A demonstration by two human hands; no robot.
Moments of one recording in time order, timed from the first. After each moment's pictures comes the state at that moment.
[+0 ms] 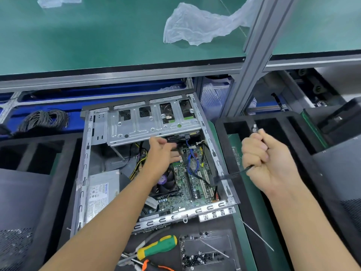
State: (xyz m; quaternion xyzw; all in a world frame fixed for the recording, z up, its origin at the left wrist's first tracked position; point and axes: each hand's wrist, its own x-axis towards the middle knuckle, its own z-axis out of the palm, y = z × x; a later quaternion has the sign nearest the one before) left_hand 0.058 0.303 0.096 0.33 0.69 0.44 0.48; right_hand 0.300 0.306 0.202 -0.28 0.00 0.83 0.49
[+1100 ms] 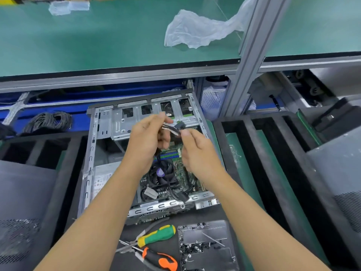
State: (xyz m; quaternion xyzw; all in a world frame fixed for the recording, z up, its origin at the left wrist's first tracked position) left_hand 0.060 0.266 0.200 0.37 0.54 0.59 0.47; right_hand 0.199 0.270 0.179 -0.45 -0.57 0.58 0.37
